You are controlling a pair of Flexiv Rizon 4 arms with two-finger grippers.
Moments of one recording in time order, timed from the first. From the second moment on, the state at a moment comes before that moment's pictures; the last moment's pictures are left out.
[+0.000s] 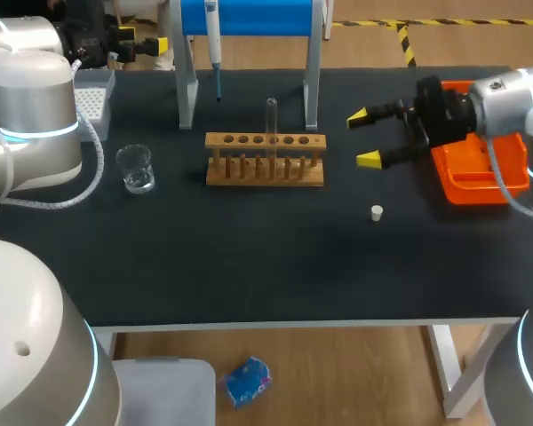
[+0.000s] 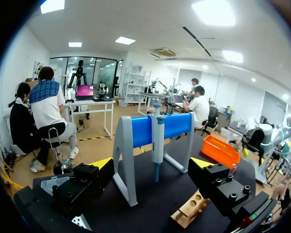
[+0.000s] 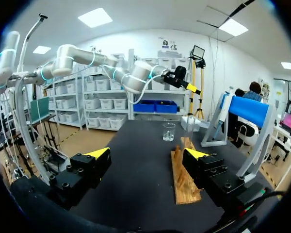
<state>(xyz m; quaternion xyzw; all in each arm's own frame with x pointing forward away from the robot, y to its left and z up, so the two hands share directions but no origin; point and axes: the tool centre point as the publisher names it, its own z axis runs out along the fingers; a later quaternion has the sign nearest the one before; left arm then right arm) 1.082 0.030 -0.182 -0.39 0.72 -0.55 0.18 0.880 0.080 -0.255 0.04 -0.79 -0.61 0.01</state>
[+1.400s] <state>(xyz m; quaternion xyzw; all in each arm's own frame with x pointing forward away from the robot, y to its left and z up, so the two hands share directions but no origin) 0.954 -0.073 -0.177 -0.29 0.78 -0.54 0.09 0.882 0.086 -0.256 0.04 -0.78 -0.62 -0.01</state>
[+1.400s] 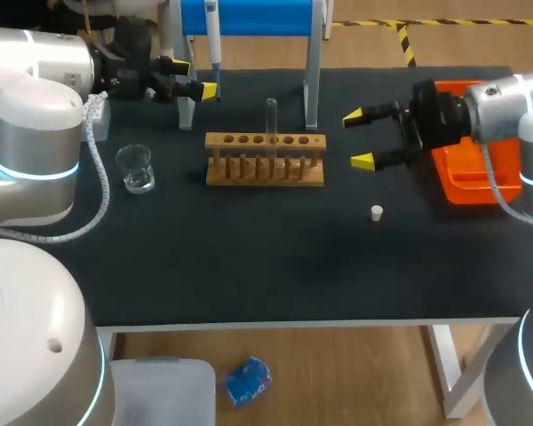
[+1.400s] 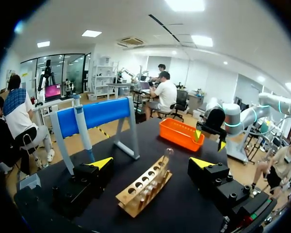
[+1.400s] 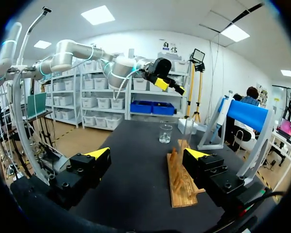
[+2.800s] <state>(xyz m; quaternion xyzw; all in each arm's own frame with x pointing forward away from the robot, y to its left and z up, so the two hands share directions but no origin) 0.904 -0.103 -0.249 -0.24 0.78 -0.56 0.13 0.881 0.087 -0.257 0.04 -0.79 -0.61 0.00</state>
